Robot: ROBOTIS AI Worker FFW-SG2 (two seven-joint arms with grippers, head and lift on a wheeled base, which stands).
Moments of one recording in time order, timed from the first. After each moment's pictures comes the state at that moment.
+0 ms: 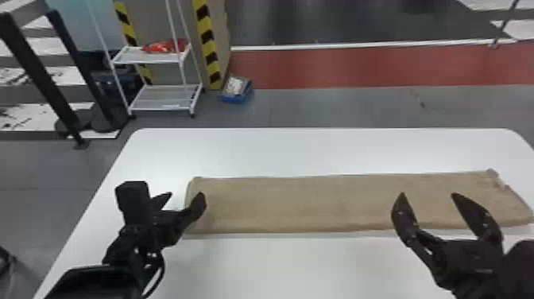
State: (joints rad) left arm 0.16 0.05 0.18 -1.73 0.06 0.40 -0.20; right arm 0.52 -0.01 0.00 -2.04 -0.08 -0.02 0.09
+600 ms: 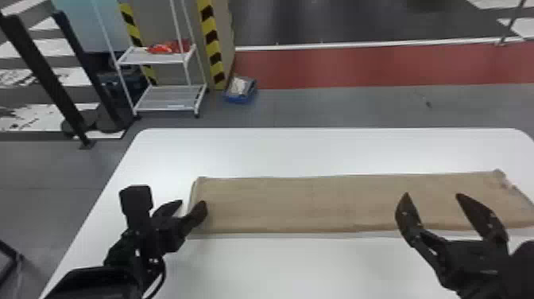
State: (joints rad) left arm 0.16 0.05 0.21 -1.72 0.06 0.49 -0.25; right arm 0.51 -0.01 0.00 -2.03 -0.09 -0.02 0.09
